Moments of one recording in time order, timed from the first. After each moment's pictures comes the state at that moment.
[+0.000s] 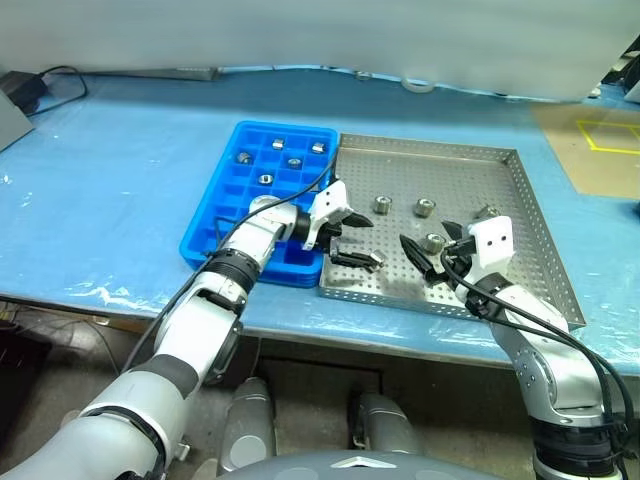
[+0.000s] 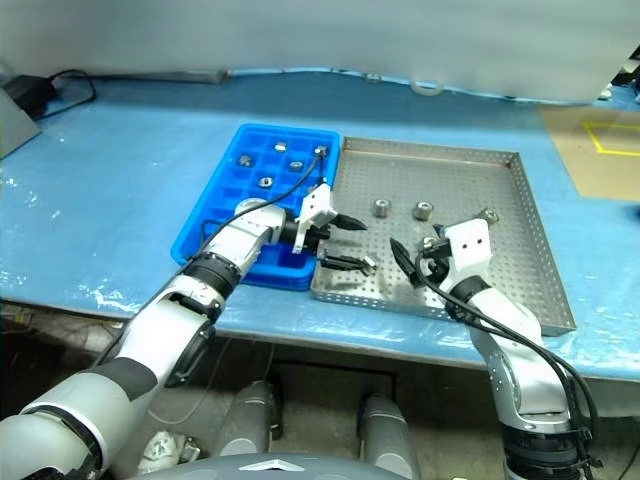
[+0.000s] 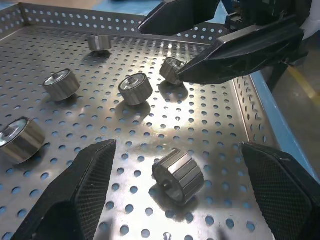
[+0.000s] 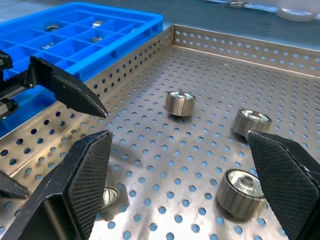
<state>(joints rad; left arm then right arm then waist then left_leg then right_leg) -1.01 0.07 -0.25 0.94 -0.02 -0.08 -1.26 -0.01 -0.39 -0.15 -0.51 0.33 0.58 0.32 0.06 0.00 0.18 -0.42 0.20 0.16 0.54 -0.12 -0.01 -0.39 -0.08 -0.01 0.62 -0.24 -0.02</state>
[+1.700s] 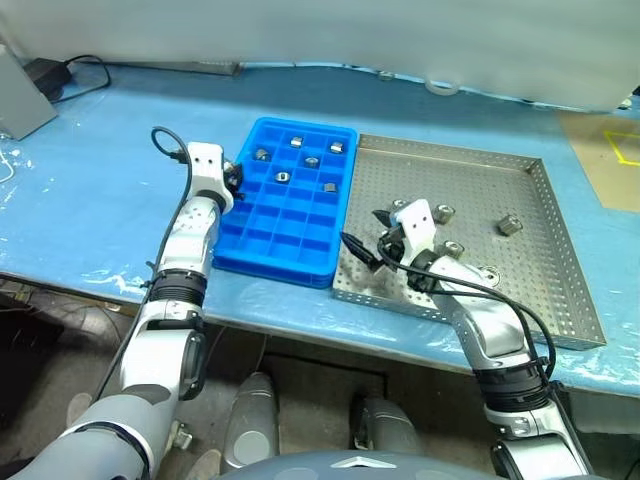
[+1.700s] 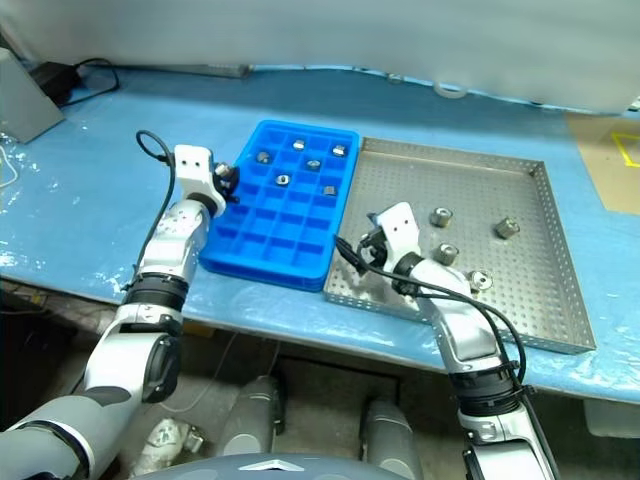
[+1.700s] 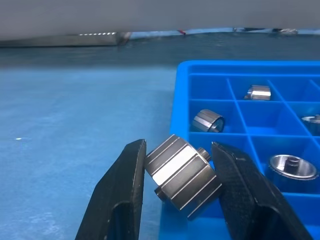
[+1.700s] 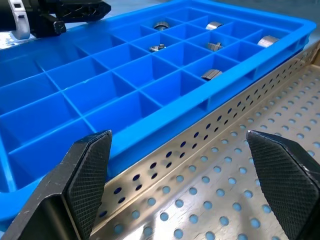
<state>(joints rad) -0.79 0.22 0.17 0.65 -0.06 0.12 -0.18 -0.26 -0.31 0.10 -0.20 0.24 0.45 0.47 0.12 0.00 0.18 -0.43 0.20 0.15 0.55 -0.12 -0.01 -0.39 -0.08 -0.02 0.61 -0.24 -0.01</state>
